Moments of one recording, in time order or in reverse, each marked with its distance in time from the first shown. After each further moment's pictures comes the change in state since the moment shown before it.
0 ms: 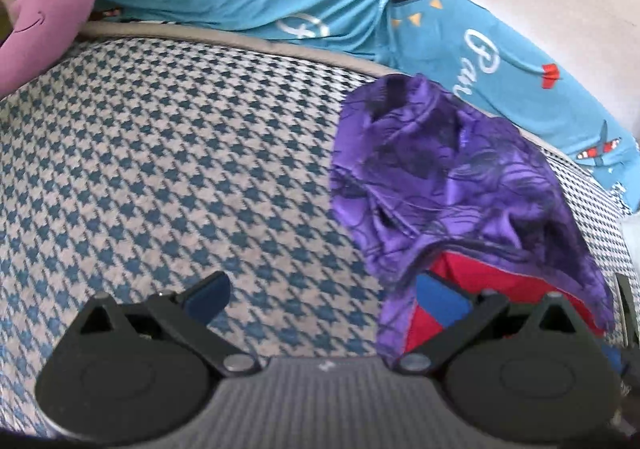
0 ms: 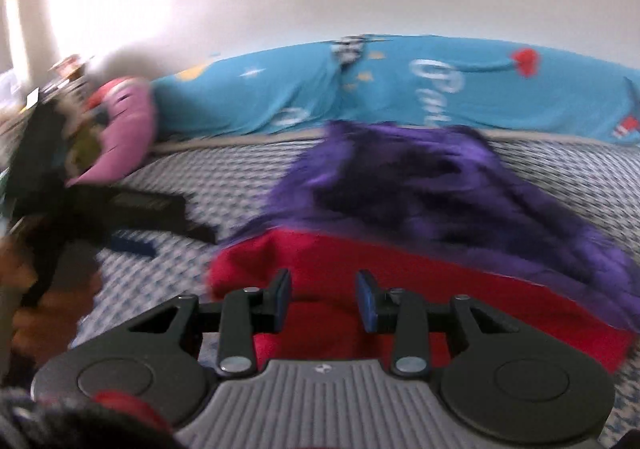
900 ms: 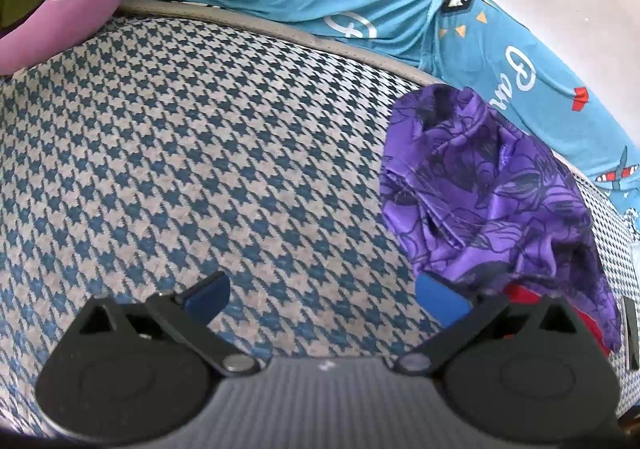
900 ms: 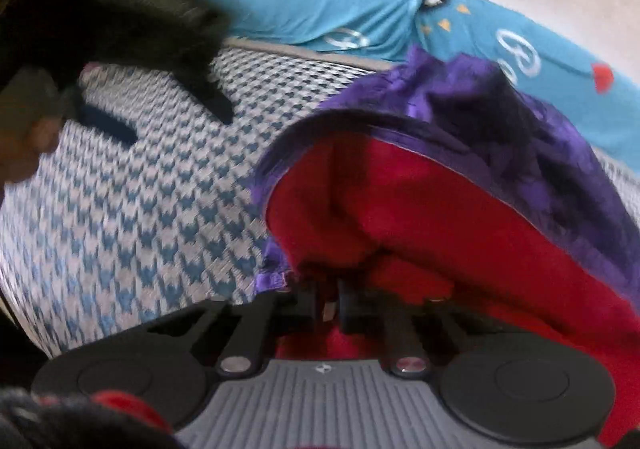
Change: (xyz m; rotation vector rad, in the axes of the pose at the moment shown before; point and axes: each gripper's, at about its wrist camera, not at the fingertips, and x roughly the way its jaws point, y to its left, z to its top) left arm -0.002 0.036 -0.001 -0.082 0.012 0.035; right arm 0.081 0.037 -0.030 -0.138 0.150 -0.044
